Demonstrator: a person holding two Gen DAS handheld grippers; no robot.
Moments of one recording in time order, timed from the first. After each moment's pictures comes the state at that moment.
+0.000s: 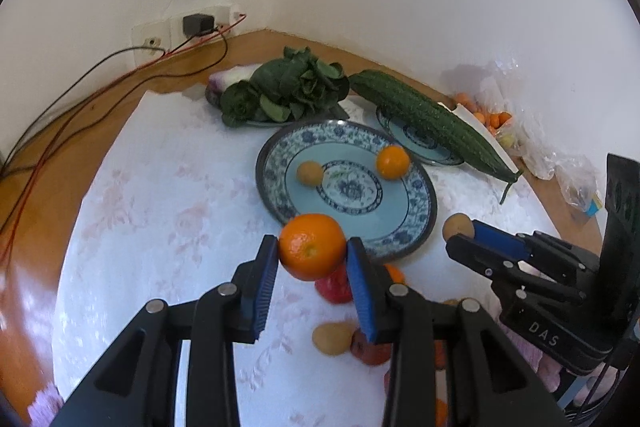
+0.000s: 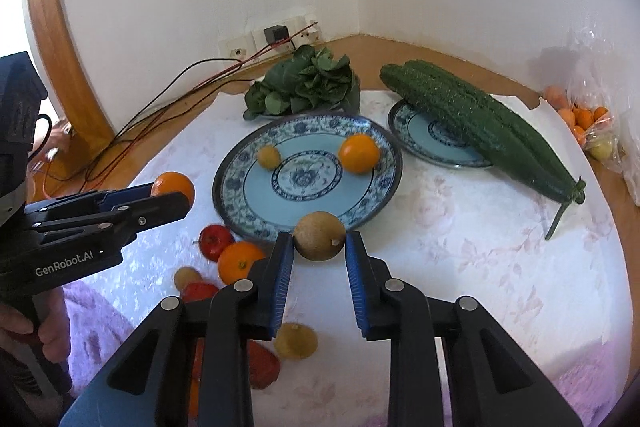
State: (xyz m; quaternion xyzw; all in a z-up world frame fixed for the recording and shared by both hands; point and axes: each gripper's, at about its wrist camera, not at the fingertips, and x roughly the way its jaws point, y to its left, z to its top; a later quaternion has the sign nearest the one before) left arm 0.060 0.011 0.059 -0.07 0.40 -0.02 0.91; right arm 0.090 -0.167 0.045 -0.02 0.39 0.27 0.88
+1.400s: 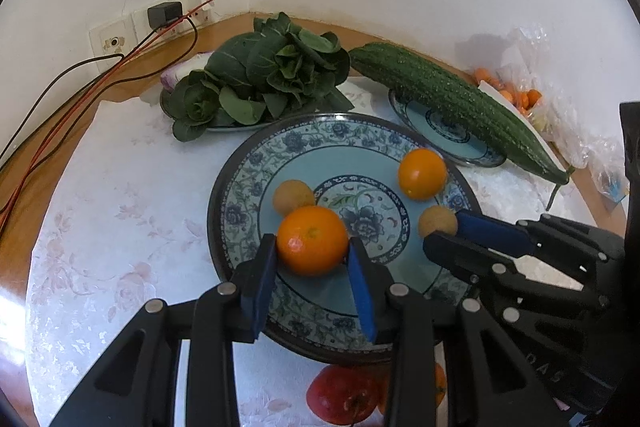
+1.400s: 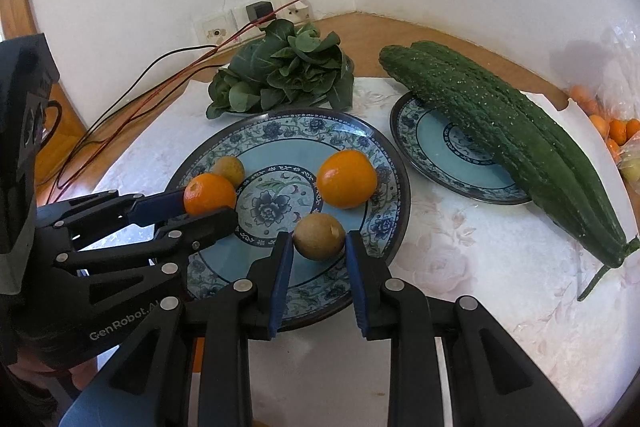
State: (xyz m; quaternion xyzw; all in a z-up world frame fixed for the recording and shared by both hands) left arm 0.138 -0.006 0.014 -0.04 0.43 -0.02 0.90; right arm 0.155 -0.140 0.015 -0.04 0.43 0.26 0.87
